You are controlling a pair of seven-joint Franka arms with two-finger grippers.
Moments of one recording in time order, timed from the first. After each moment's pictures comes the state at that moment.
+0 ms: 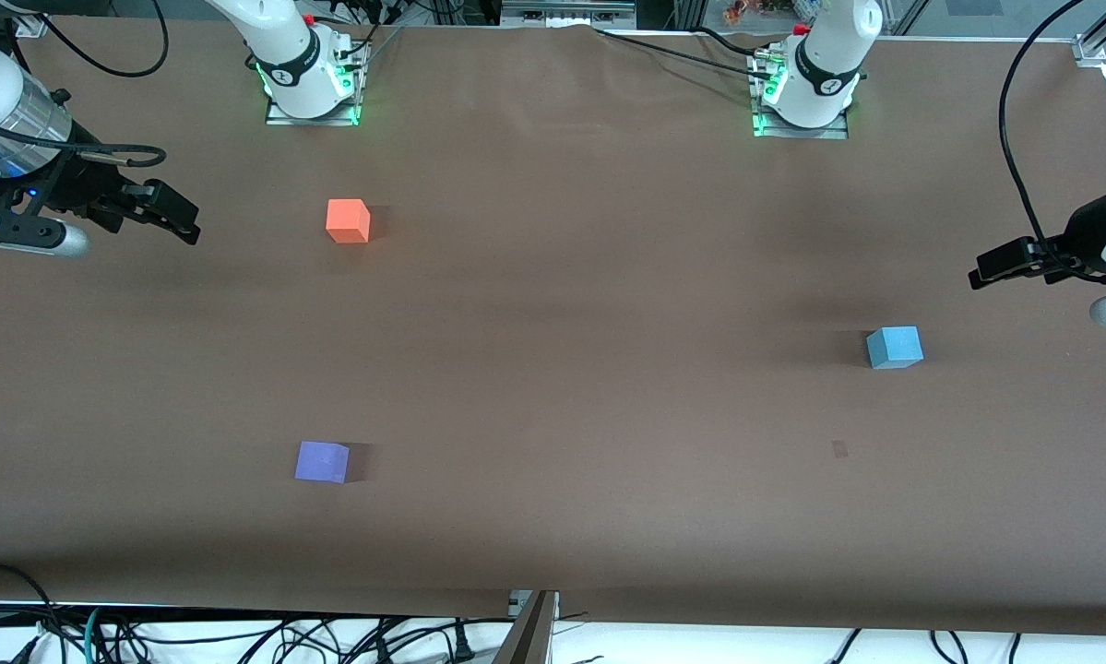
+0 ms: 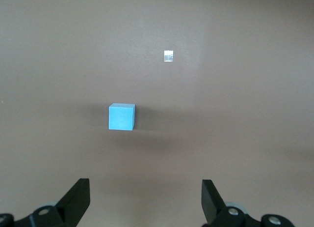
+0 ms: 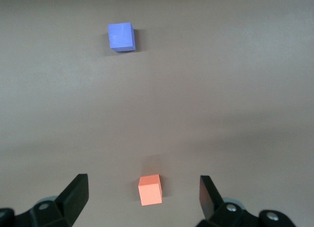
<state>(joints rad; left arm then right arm) 0.10 0.16 -0.05 -1.49 -0.05 1.56 -0.07 0.11 0.02 0.04 -1.59 -0.01 1.62 0.30</state>
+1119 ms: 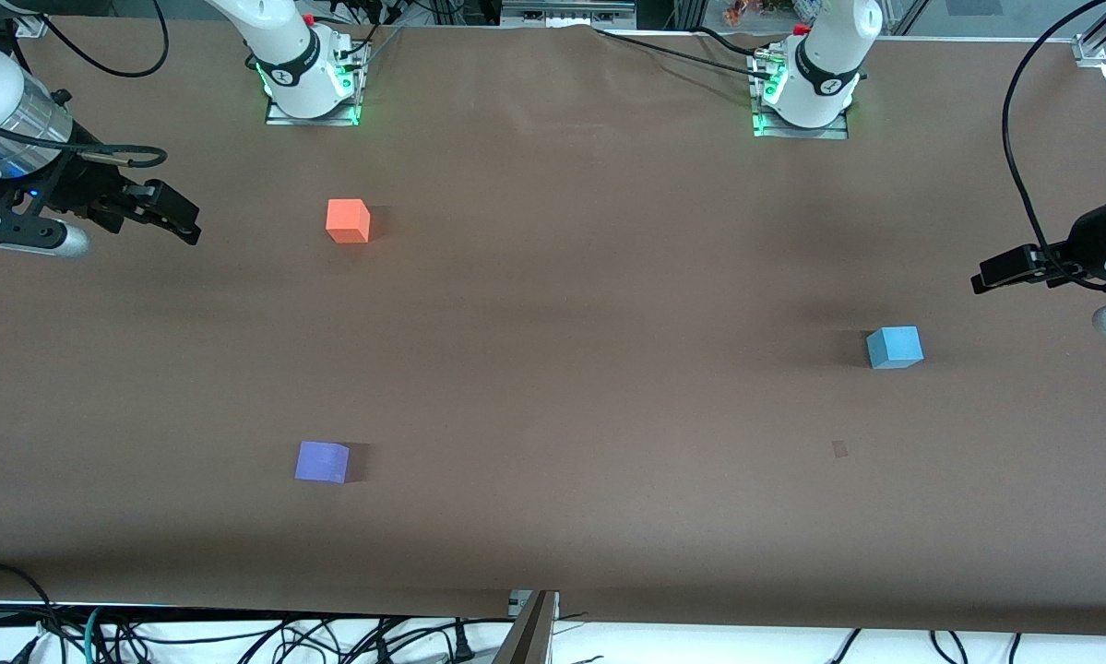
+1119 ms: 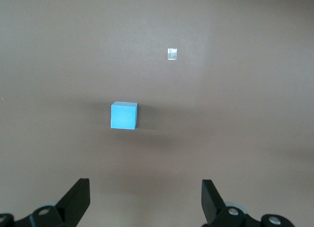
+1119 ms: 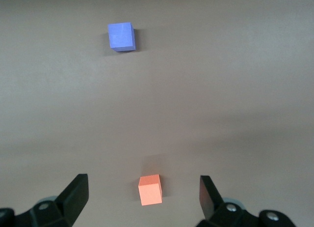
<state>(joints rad) 0.11 0.19 -0.05 -1.47 -0.05 1.55 -0.07 0.11 0.02 0.04 -1.59 -0.01 1.62 0.30</state>
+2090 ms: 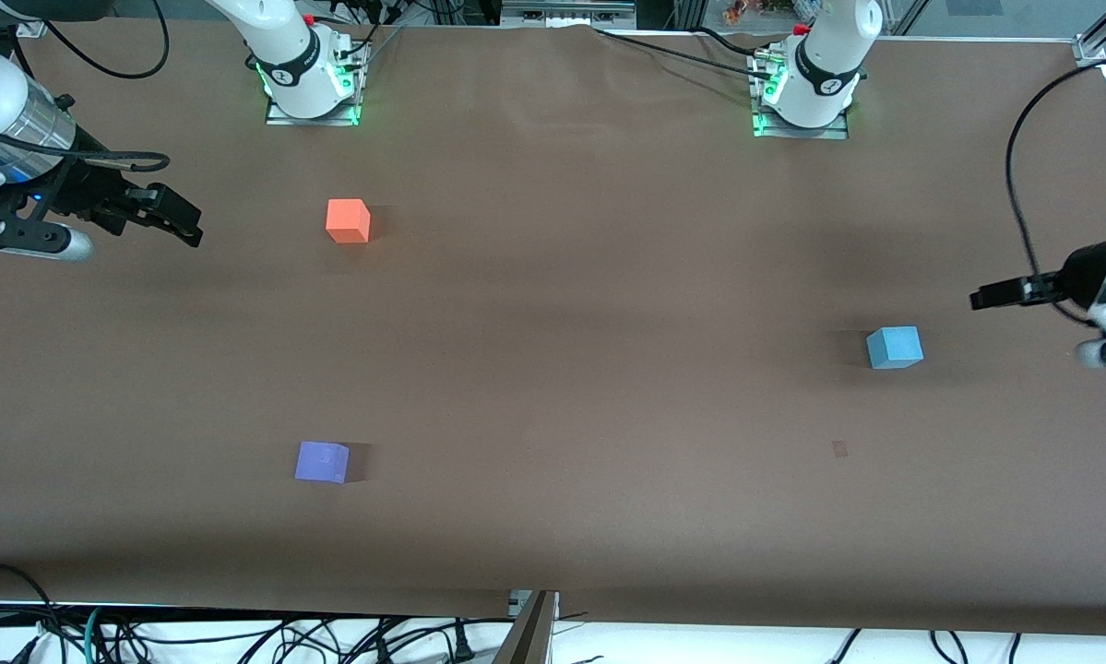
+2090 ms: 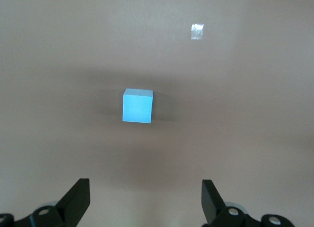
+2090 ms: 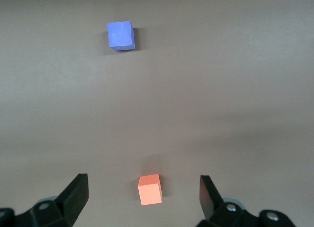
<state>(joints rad) 0.16 0.32 -0.02 -1.53 -0.05 1.59 -0.01 0.11 0.03 0.04 -1.59 -0.01 1.62 0.30</state>
